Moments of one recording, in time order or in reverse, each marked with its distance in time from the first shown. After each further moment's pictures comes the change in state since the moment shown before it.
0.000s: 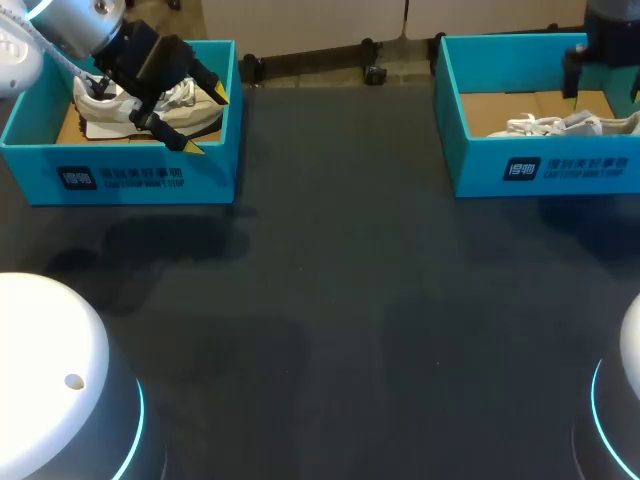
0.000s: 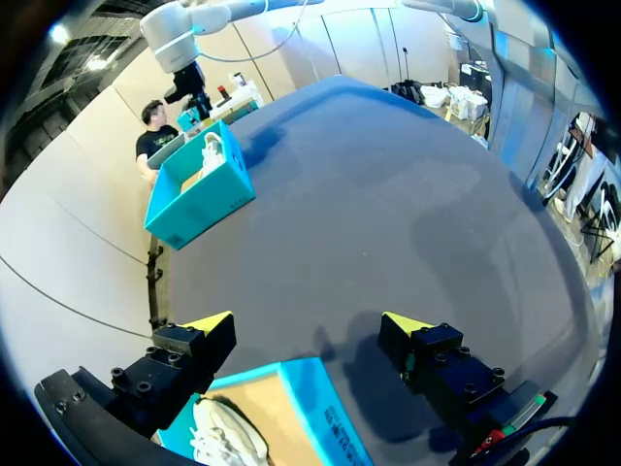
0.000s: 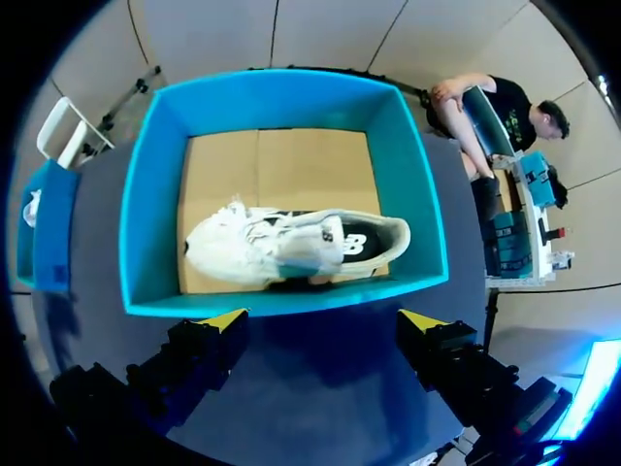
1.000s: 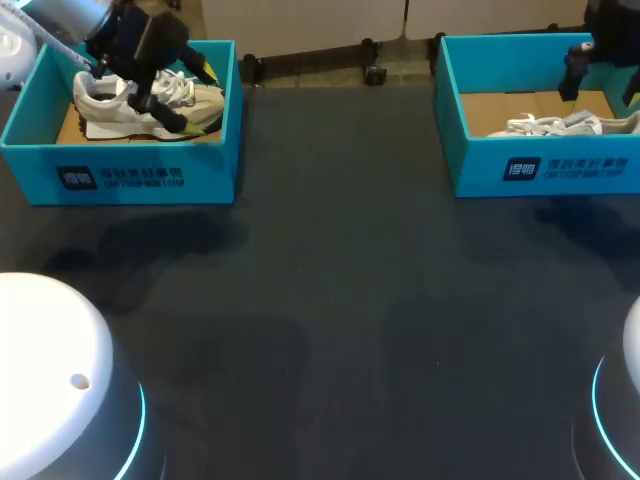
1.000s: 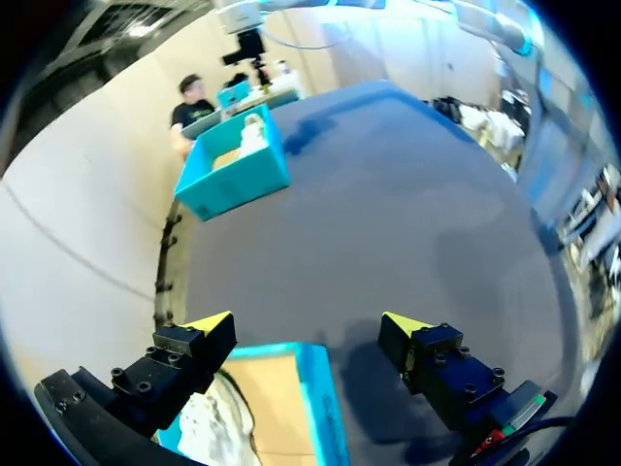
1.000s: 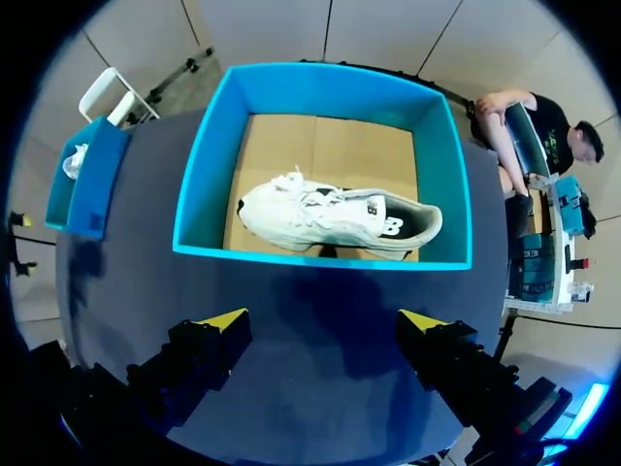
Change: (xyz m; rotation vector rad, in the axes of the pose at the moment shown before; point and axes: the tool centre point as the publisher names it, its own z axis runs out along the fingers) left arm -0.021 0.008 -0.023 -0.033 -0.082 -0.219; right arm 0.016 -0.034 -0.030 0.020 0.140 -0.145
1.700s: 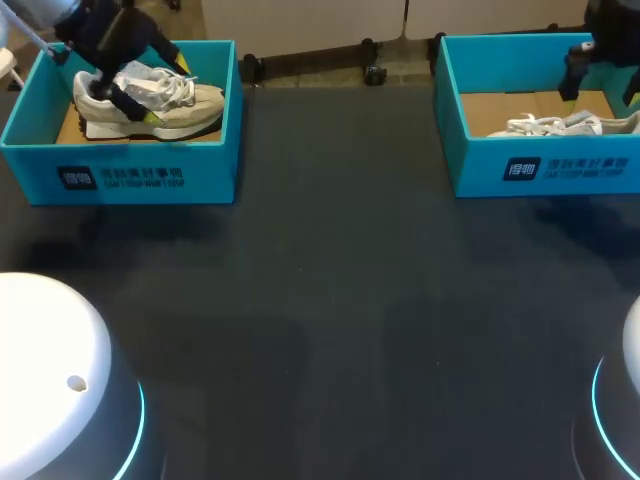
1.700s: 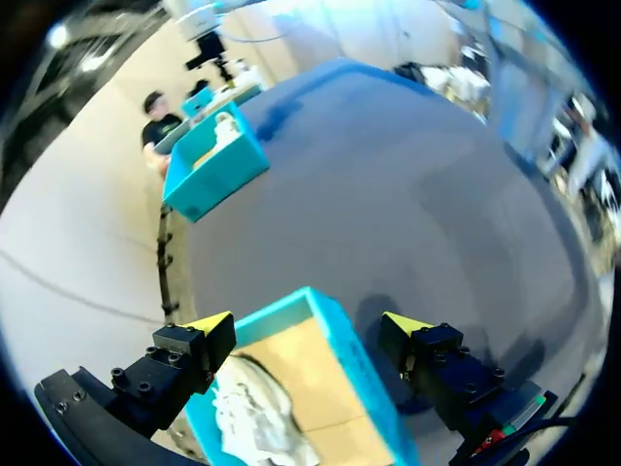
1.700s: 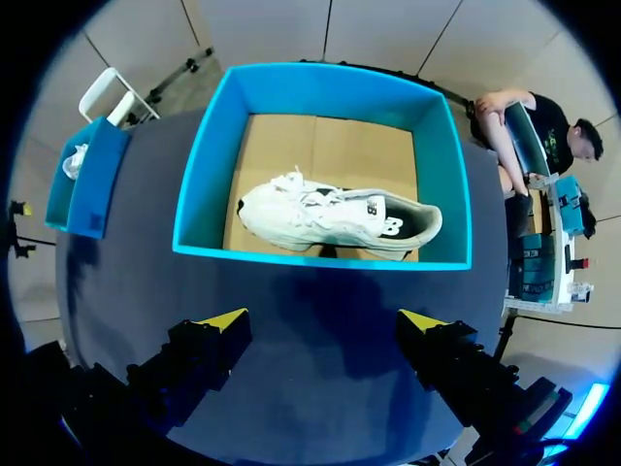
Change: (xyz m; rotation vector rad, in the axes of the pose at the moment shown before) left arm -0.021 0.055 -0.022 -0.043 0.049 0.287; right arm 0.000 0.000 0.000 0.000 0.000 0.000
